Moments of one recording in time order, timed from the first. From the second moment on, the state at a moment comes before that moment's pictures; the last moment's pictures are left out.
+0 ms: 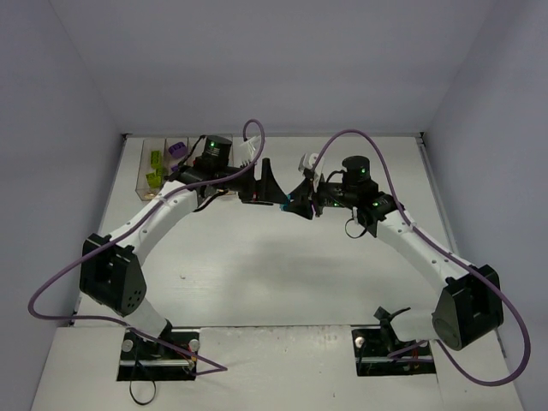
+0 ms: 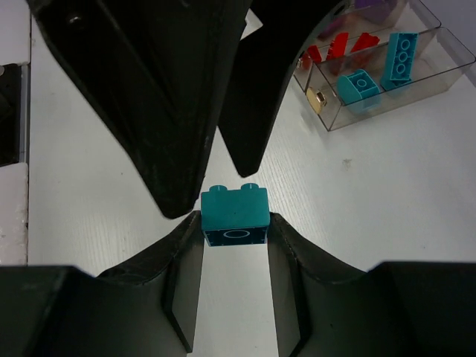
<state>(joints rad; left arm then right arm) -0.45 1.60 1.40 -0.43 0.84 -0.51 0.45 1.33 0.99 -0.05 -0.81 -0.30</state>
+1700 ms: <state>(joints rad) -0.25 1.71 1.50 -0.34 0.60 -0.49 0.46 1.20 0.92 -0.05 -0.56 -0.21</state>
